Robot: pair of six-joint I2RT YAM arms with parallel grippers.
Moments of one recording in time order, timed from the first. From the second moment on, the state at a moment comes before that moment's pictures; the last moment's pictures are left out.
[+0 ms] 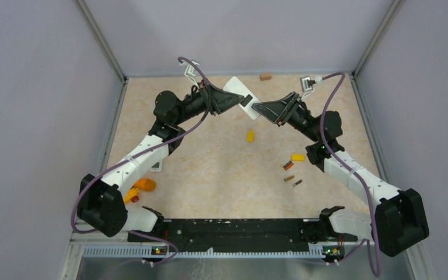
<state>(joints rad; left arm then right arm) -0.49 1.35 1.05 0.66 0.67 -1.00 0.43 1.17 0.75 0.82 -0.54 1.14</state>
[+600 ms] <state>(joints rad) -0.47 1.35 1.07 0.65 0.75 -1.17 0.43 1.11 0.73 0.83 -0.60 1.06</state>
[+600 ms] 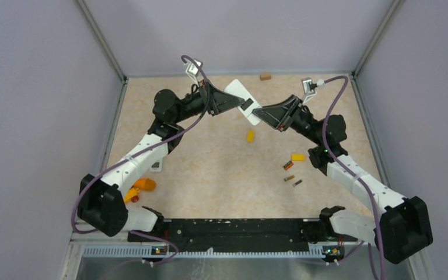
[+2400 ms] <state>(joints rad) -0.42 1.38 1.02 0.50 0.58 -1.01 0.44 1.17 0.70 0.57 -0.44 1.28</state>
